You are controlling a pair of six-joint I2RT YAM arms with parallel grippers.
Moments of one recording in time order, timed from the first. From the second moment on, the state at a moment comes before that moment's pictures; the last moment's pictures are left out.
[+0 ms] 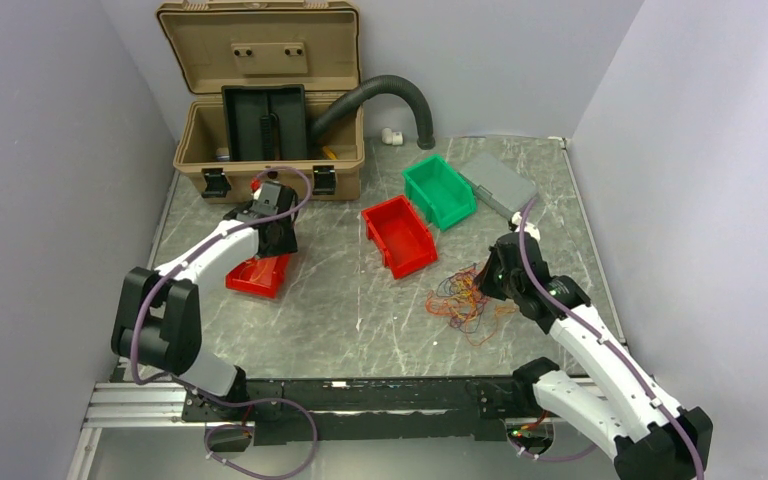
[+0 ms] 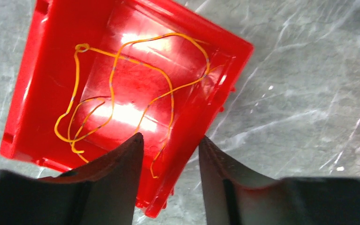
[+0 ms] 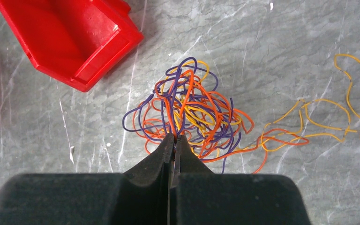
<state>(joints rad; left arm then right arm) -0.31 1.50 1.00 -0.56 -0.32 -0.49 0.41 0.84 0.69 -0.65 0.14 0.63</state>
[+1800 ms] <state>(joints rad) -0.52 1.00 0.89 -0.47 0.01 -0.38 0.63 0.82 0.96 -0.36 -0.51 0.55</state>
